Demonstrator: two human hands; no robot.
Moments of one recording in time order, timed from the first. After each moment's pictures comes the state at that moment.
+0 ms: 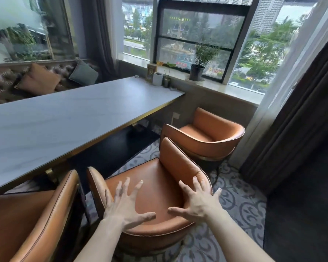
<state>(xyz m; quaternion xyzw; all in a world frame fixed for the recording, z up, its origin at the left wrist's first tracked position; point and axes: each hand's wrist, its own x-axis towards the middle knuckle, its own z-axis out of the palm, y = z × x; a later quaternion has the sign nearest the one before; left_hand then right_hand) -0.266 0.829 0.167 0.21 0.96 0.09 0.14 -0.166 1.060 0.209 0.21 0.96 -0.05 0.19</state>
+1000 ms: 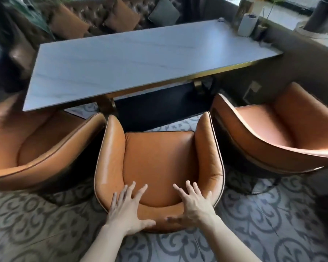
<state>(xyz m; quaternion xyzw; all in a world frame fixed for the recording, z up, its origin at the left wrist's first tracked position) -0.232 1.061 0.059 -0.05 0.96 0.13 0.26 -0.283 1.296 0.052 -0.13 0.93 -0.08 0.33</state>
